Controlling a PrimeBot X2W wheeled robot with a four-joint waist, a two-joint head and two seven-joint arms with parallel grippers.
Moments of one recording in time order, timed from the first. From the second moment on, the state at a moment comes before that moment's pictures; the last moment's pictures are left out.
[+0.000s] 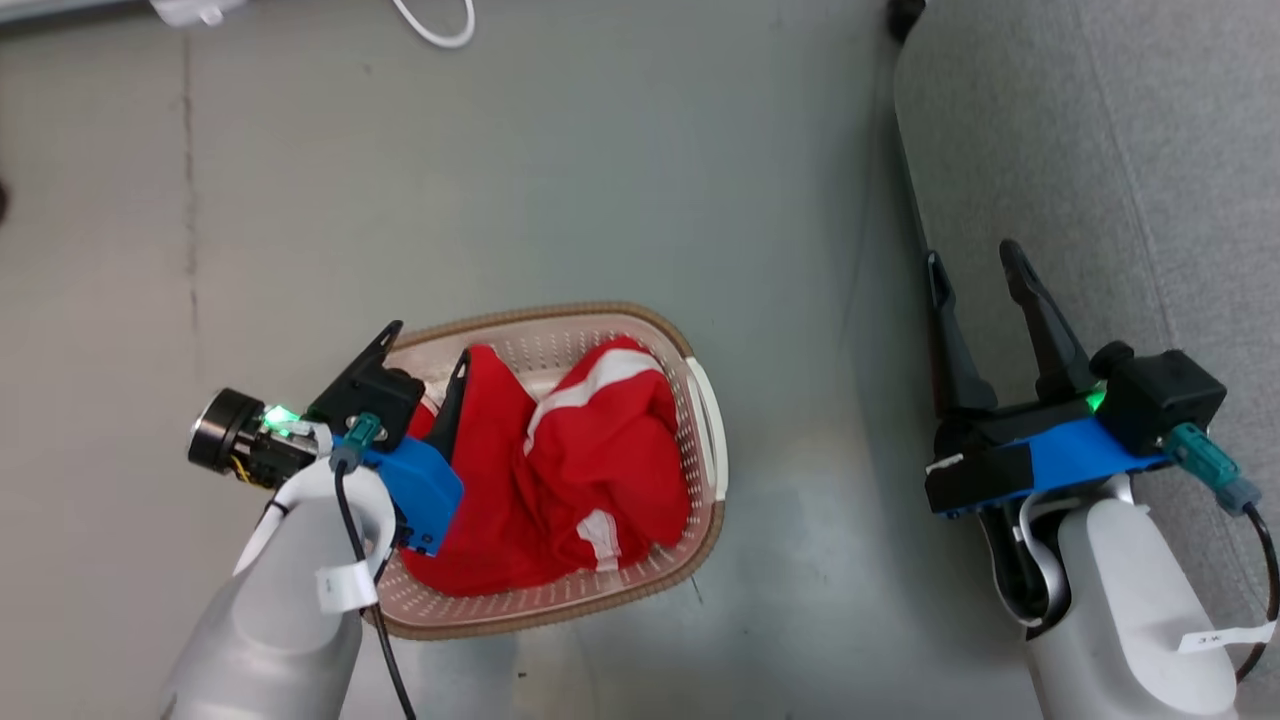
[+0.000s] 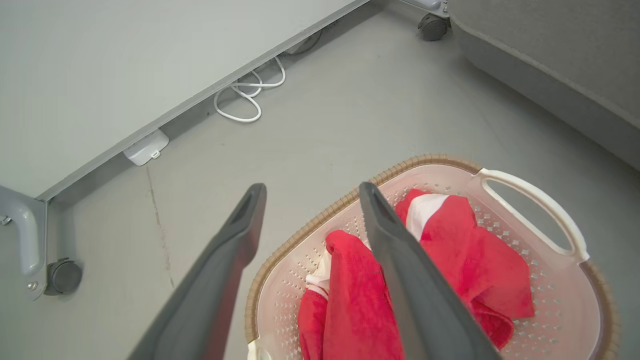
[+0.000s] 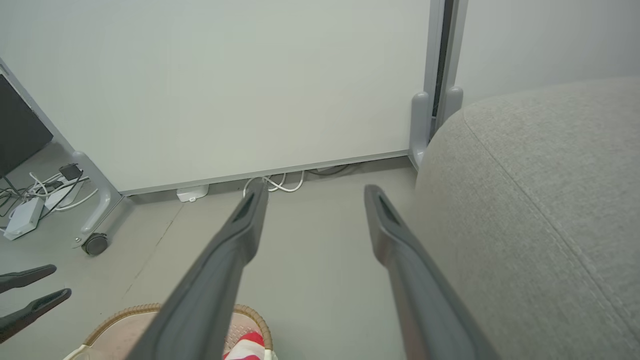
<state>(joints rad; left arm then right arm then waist) -0.62 0.15 -0.33 0.91 0.04 -0.12 -0.26 -0.40 -0.05 0.06 0.29 0.20 0.13 -0.26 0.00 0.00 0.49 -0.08</state>
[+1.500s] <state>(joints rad) -1.02 0.20 -0.63 1.29 0.10 -0.08 0.11 -0.56 -0.05 0.08 0.19 0.17 0.13 -0.26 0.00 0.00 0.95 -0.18</state>
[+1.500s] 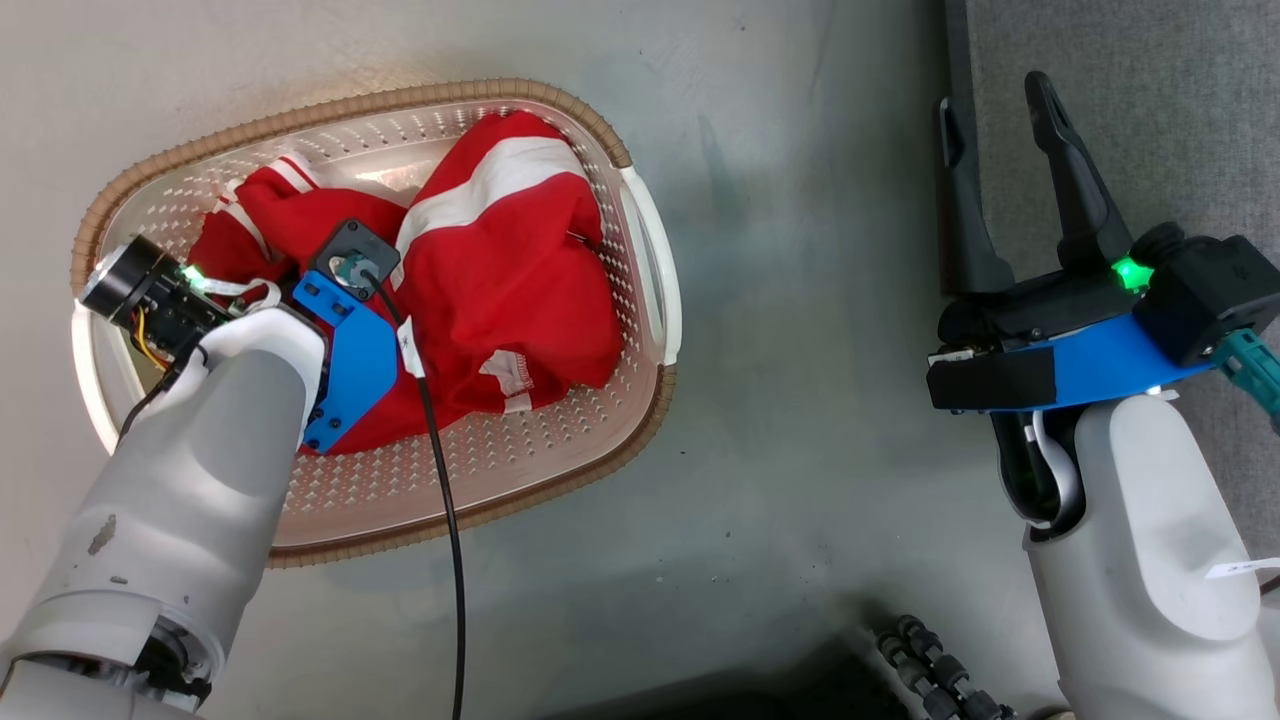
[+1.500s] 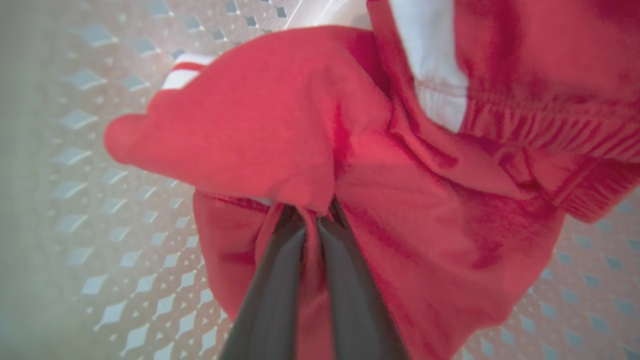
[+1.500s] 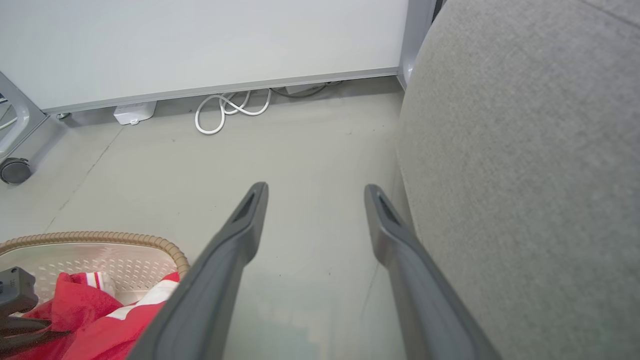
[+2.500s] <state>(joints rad) -0.92 0.09 -0.64 1.28 -0.02 -0.09 -0.23 -0.50 -0.05 0.05 0.24 0.14 0.13 -0.26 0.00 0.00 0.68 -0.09</state>
